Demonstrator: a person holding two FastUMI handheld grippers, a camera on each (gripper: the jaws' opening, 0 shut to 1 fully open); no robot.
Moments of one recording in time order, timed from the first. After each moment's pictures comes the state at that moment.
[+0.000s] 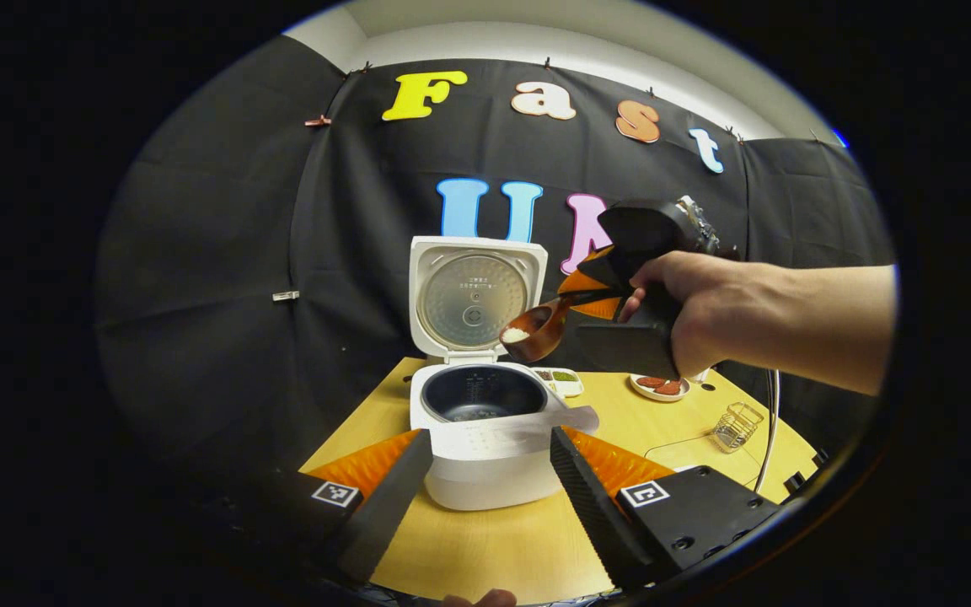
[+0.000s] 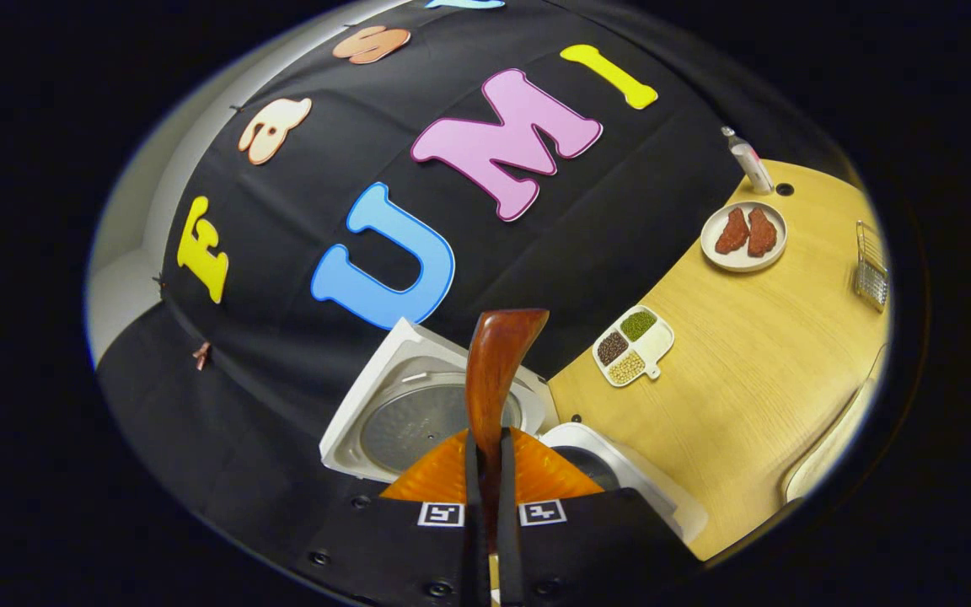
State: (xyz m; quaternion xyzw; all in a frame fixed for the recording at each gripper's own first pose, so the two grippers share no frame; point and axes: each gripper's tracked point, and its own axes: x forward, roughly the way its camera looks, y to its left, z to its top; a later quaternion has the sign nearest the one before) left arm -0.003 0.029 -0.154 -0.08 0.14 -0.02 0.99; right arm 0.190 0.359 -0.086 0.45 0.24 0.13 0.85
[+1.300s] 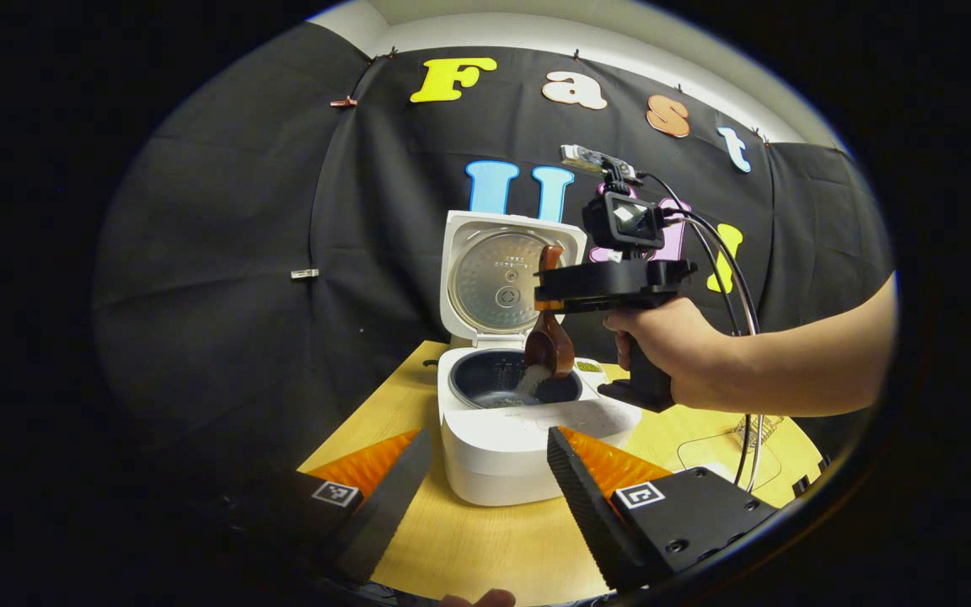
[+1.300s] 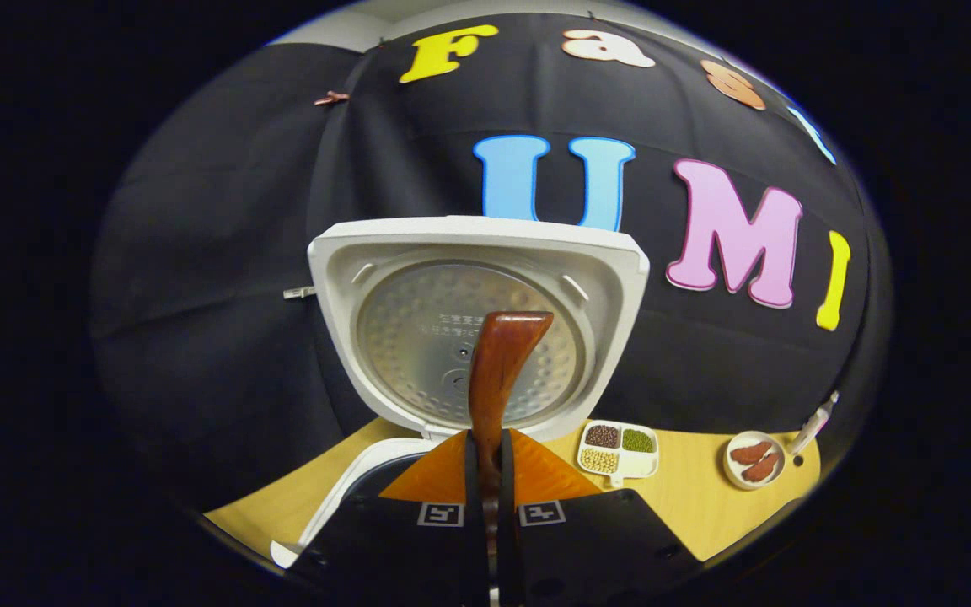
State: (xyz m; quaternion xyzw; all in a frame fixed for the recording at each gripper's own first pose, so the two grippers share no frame) left arm 0.009 0.054 -0.180 -0.10 0.16 0.00 0.98; right arm 0.188 0.460 -0.113 -0.02 0.13 0.29 0.95
